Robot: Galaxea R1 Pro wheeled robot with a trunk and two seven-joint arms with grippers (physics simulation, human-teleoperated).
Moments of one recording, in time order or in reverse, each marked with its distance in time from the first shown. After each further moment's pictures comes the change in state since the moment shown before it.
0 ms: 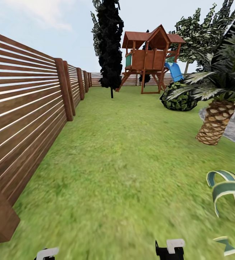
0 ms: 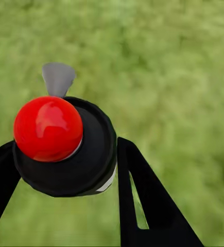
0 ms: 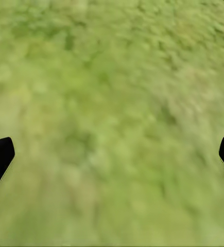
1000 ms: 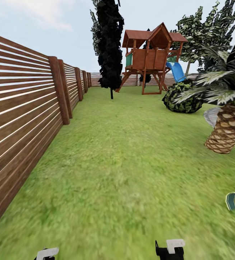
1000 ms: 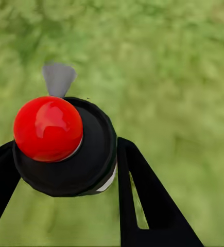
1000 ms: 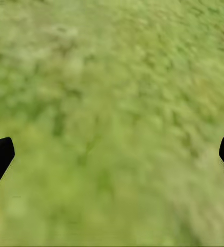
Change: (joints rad) left arm 0.000 0.000 0.000 0.000 0.000 0.000 0.000; right arm 0.000 0.000 0.000 0.000 0.000 0.000 0.000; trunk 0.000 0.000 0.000
